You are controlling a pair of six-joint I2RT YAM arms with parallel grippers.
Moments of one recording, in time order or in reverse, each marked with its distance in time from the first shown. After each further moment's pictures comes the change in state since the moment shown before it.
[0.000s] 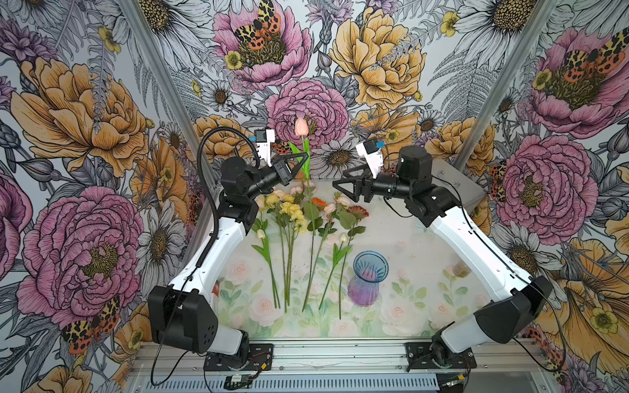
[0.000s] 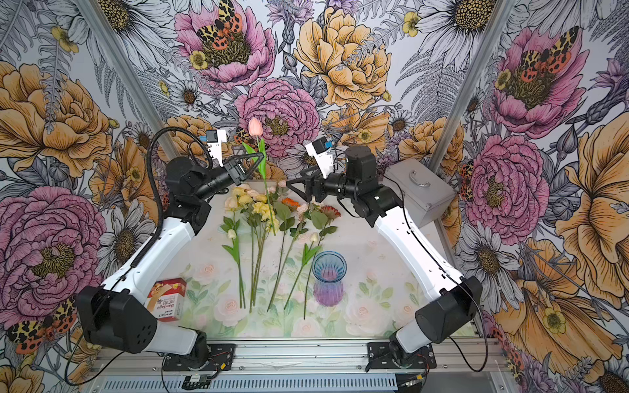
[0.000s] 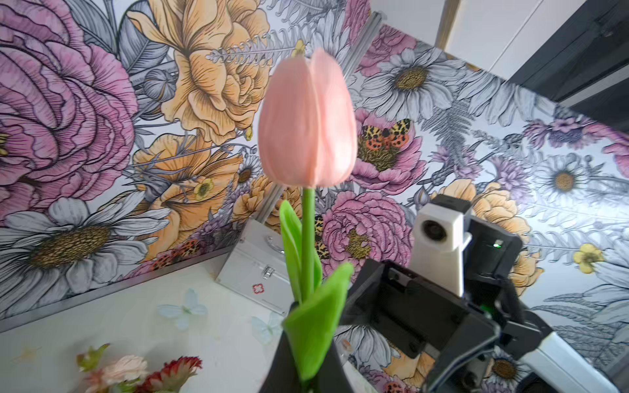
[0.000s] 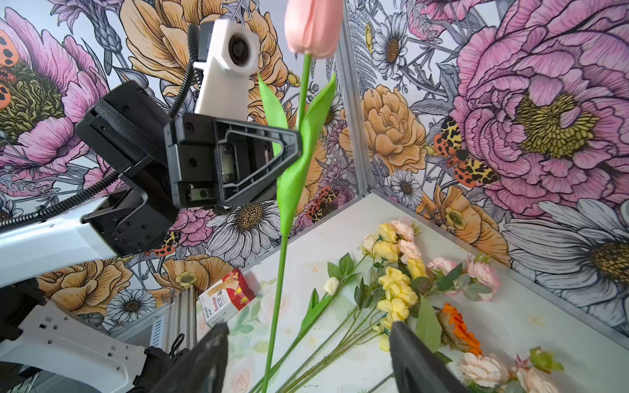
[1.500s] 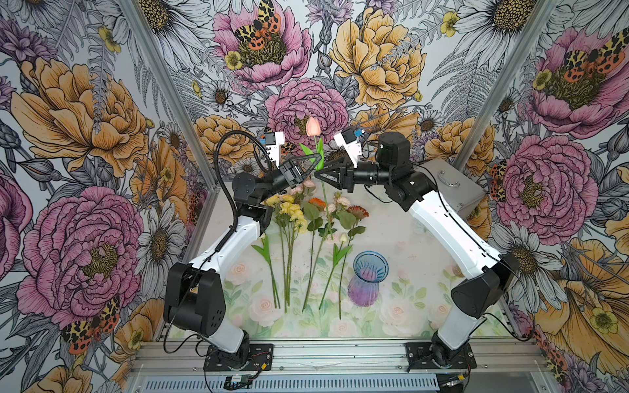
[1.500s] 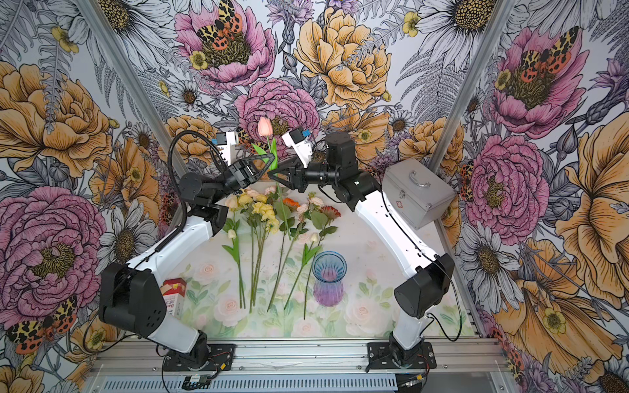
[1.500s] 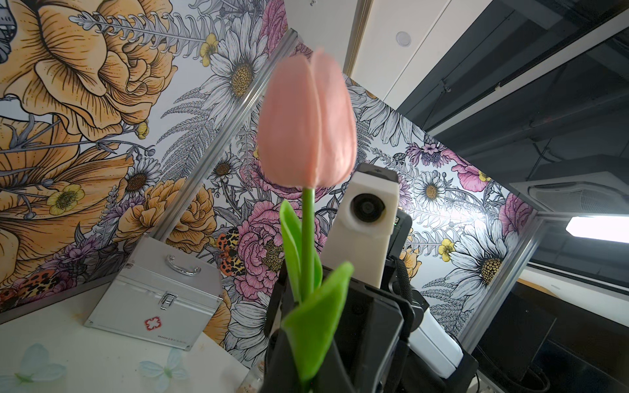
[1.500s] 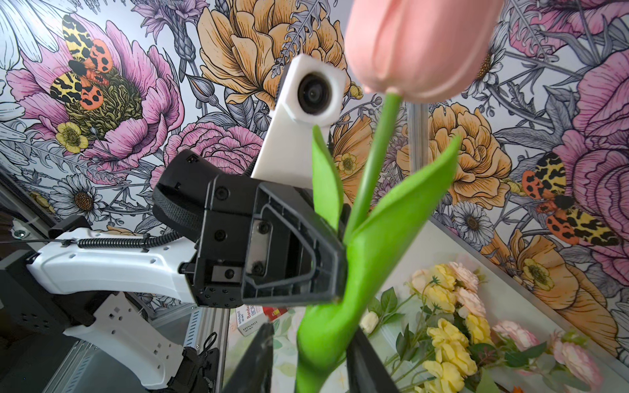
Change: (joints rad) left arm -0.071 0.116 -0.051 0.514 0.066 -0.387; right arm 0.063 0.203 0.268 0.001 -0.154 0.005
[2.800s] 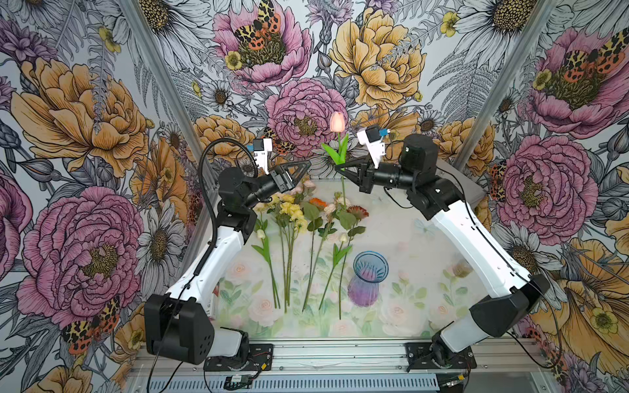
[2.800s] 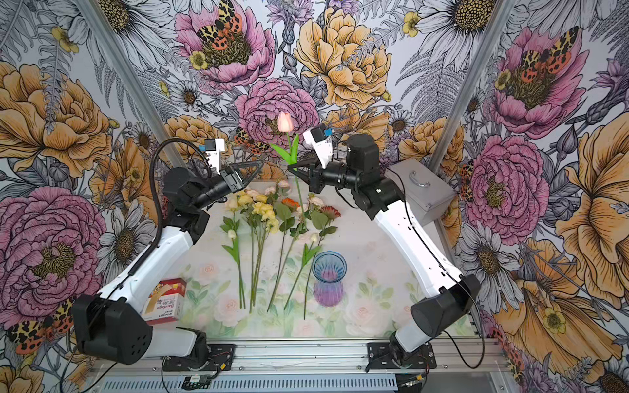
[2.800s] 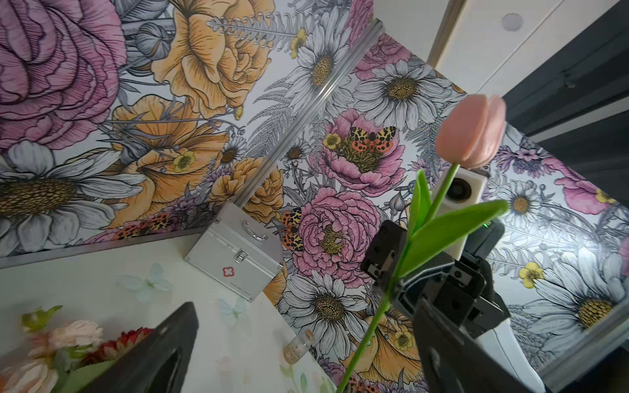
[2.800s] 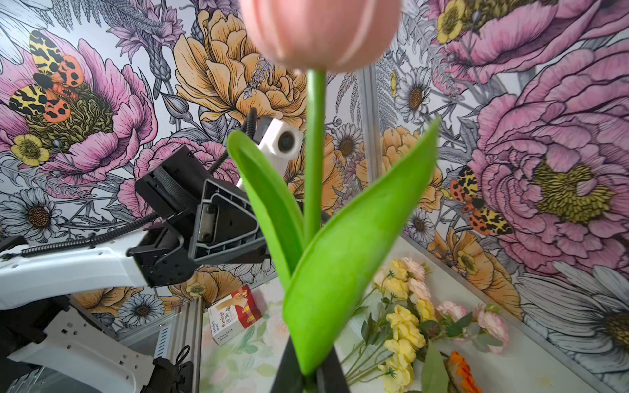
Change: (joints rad) left arm 0.081 -0.225 -0.044 -0.628 -0.089 0.325; right arm -0.068 -0.222 -0.172 -0.003 0.119 -0.025
